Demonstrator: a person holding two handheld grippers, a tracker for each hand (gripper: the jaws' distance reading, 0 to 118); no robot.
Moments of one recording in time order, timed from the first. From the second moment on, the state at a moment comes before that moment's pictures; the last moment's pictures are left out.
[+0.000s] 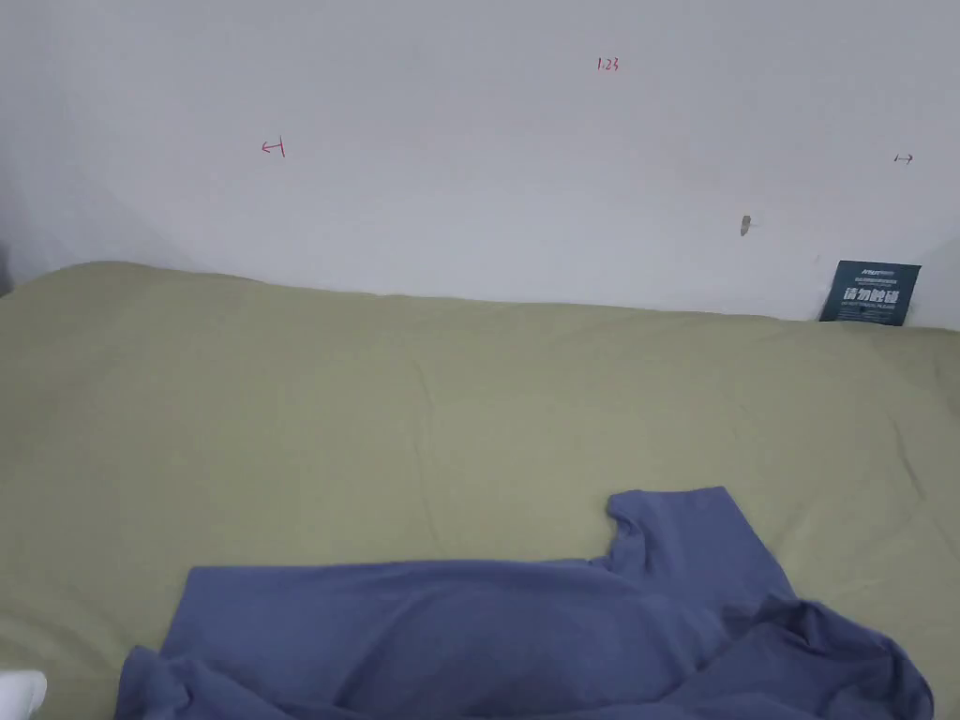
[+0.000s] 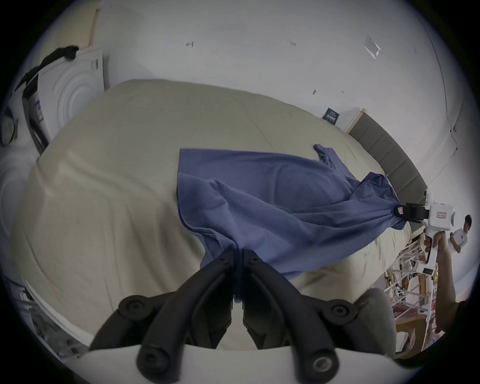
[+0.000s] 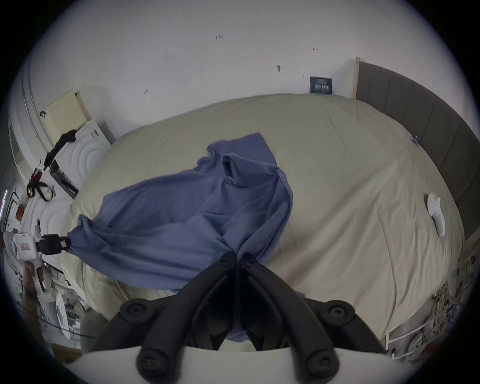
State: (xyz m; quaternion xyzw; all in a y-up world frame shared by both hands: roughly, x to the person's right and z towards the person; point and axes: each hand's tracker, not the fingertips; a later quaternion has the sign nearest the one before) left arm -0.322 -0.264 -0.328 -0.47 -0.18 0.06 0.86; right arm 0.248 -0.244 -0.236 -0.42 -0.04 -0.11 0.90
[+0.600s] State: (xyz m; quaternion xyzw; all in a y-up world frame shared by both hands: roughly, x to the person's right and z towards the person) left arm -0.350 -0.294 -0.255 -0.49 -0.10 0.09 0.86; right arm 0.251 -0.267 -0.173 -0.46 -0.02 -0.15 0.88
